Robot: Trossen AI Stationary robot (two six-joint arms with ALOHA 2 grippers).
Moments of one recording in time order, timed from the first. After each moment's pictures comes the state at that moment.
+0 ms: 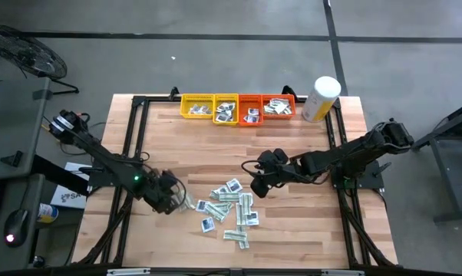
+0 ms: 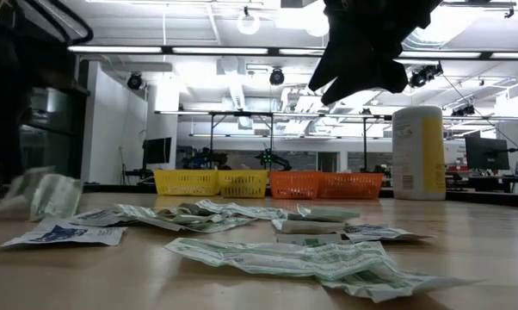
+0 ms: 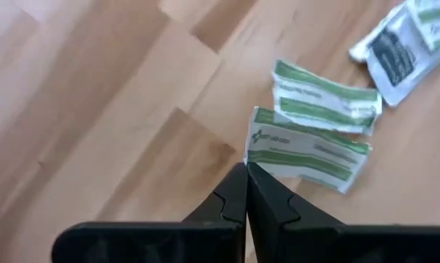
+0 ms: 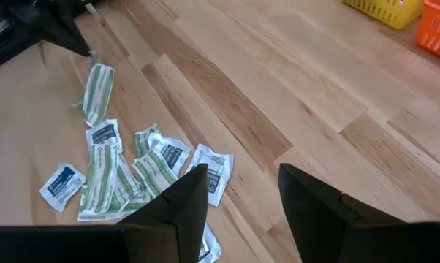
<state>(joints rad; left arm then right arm) -0.63 1.21 0.61 -0.66 -0.31 -1.24 0.26 1.48 0.98 -0.33 0.44 0.81</state>
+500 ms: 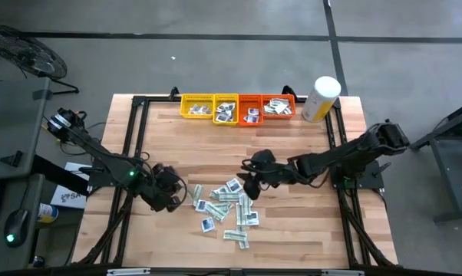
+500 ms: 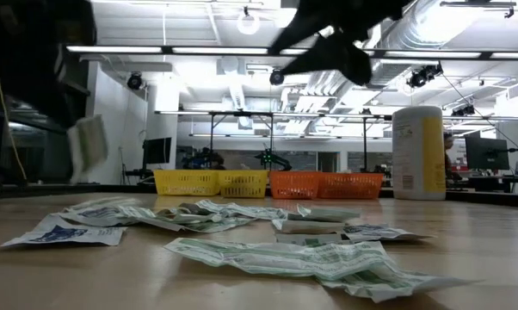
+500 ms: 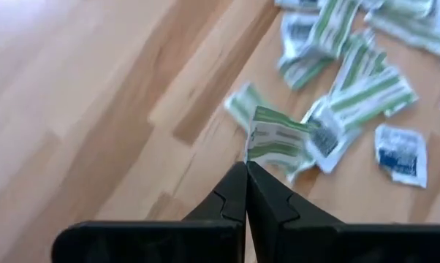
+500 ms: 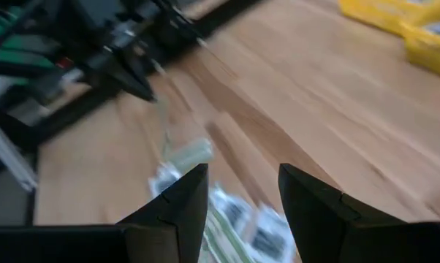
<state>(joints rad) -0.63 1.15 0.69 -0.67 -0.49 -1.10 0.26 1.53 0.98 -0.01 0.44 0.72</state>
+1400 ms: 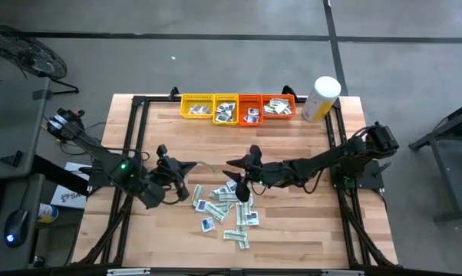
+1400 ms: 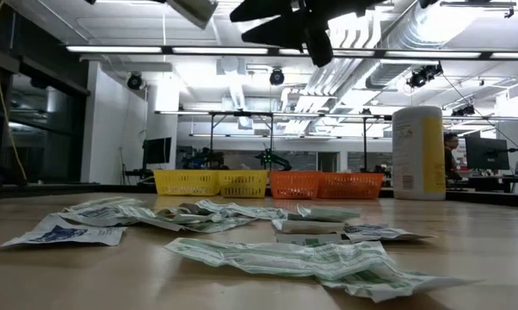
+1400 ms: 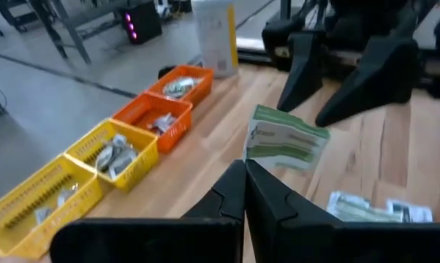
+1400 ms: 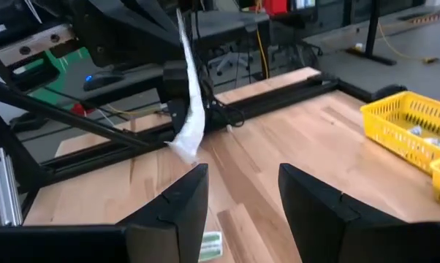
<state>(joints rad) -0.61 1.15 0.96 -0.50 -1.06 -0.57 0.26 1.65 0.98 0.46 0.51 0.32</state>
